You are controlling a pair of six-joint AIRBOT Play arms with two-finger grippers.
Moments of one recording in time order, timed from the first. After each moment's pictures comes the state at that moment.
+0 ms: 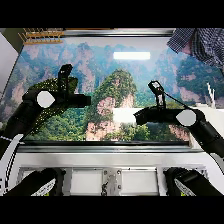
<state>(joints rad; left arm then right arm) -0.32 -1.09 1.02 1.23 -0.94 -1.64 0.33 -0.91 0.77 -0.96 0.85 1.23</state>
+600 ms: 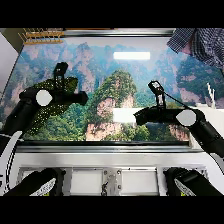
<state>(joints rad) -0.25 -1.11 1.03 1.37 -0.91 -1.63 0.33 -0.91 0.77 -0.96 0.85 1.23</state>
